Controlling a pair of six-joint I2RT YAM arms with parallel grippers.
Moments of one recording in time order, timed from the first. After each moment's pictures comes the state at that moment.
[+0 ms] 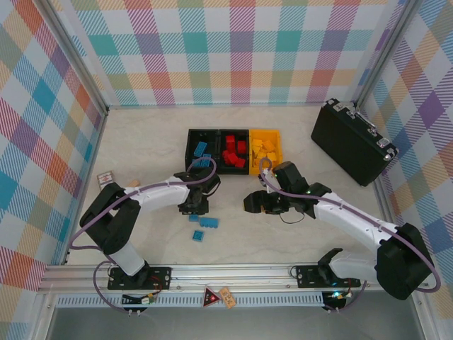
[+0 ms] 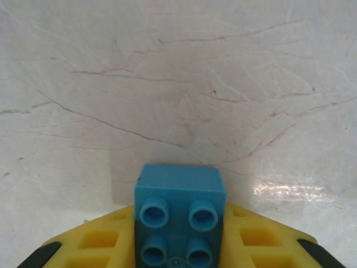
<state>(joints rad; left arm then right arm) -0.71 1.64 0.96 -0.77 -0.21 -0.75 0.64 1.20 0.73 -0.44 -0.53 0.60</state>
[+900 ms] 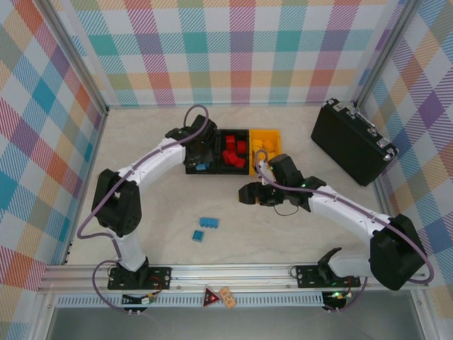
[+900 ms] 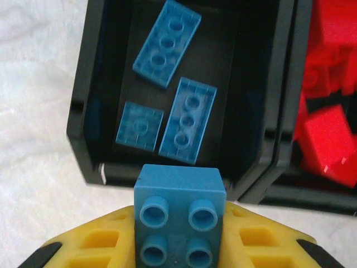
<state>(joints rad) -0.51 1.82 1.52 -0.83 -0.22 -0.63 0.64 1.28 0.81 -0.37 -0.52 0.62</state>
